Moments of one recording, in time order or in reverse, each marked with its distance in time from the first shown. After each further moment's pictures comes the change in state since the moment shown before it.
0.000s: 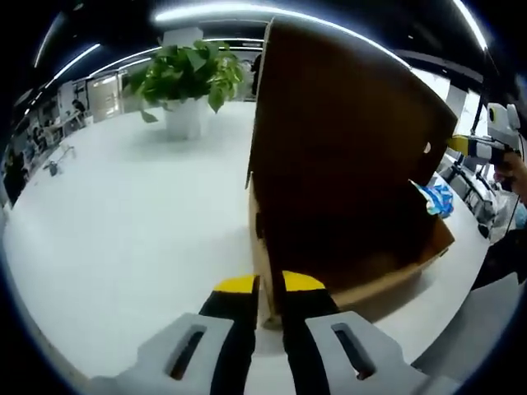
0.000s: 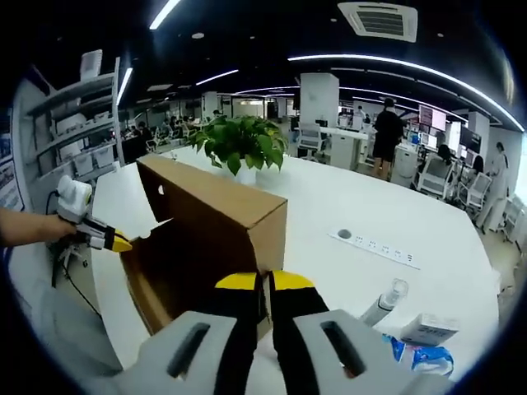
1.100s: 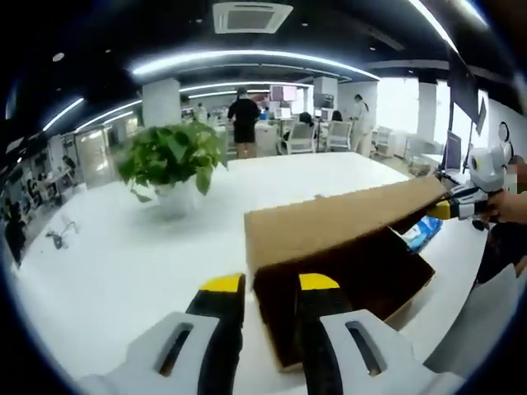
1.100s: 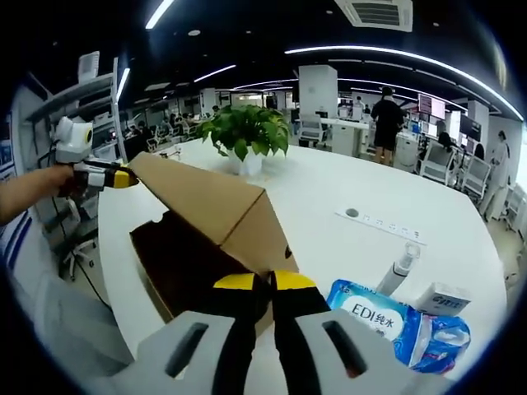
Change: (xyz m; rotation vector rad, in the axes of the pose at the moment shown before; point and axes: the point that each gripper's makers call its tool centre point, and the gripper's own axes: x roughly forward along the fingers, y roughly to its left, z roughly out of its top) left arm -0.043 -0.014 0.099 0.194 -0.205 -0.044; right arm -0.015 0.023 -0.036 0.037 0.034 0.015
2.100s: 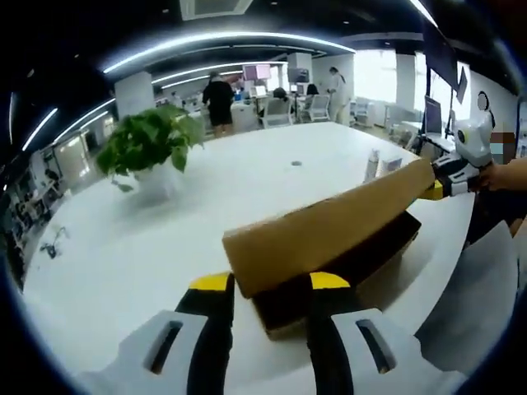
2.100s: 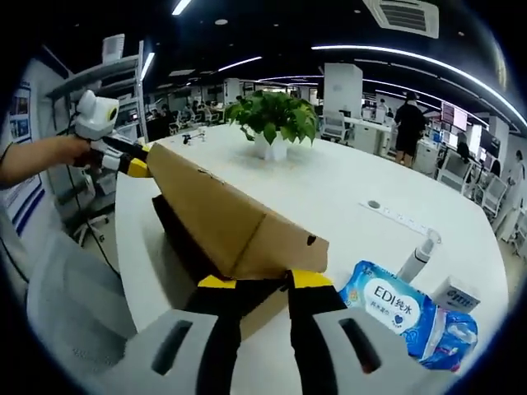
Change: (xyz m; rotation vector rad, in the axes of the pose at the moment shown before) left arm -0.012 -0.025 -0.054 0.095 0.136 -0.077; right arm -0.009 0.036 -0.044 -0.108 0.038 0.115
